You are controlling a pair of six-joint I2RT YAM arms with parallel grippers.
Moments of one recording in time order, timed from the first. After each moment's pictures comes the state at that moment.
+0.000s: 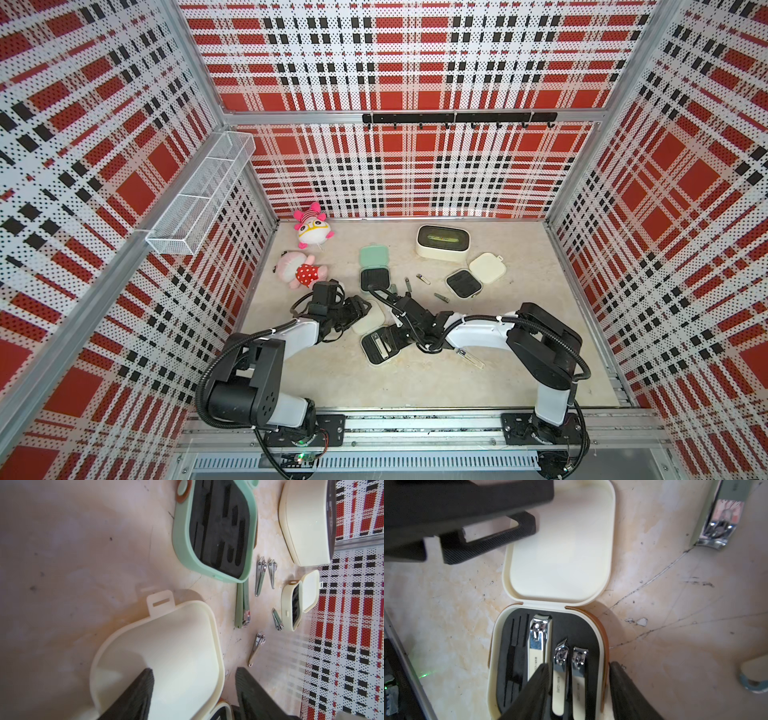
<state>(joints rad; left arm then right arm) -0.16 1.43 0.56 0.05 0.42 -0.73 1.00 1.89 1.07 -0.06 -0.07 0.51</state>
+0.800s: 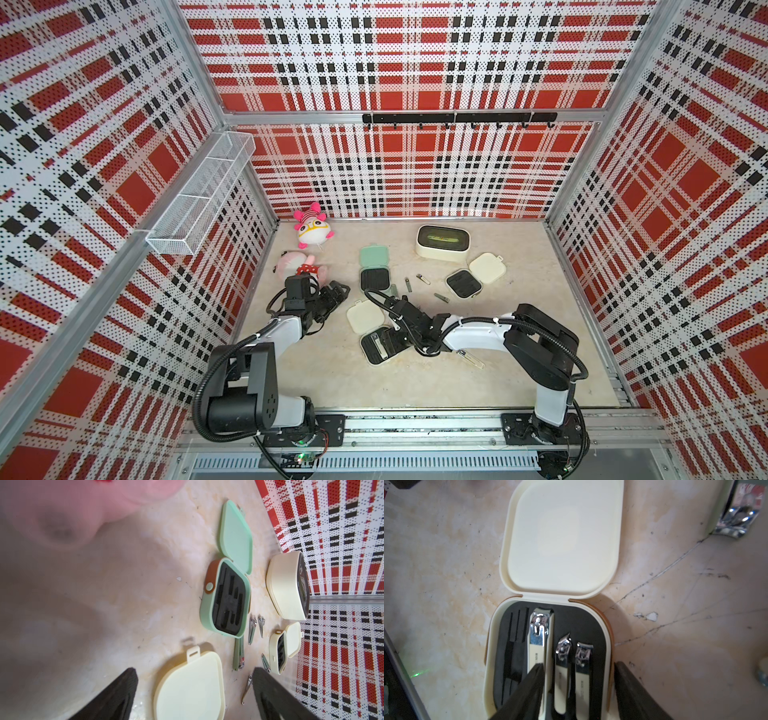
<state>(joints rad) 0.07 1.41 0.56 0.09 0.45 -0.73 1.03 1.87 1.07 -0.09 -0.04 0.53</state>
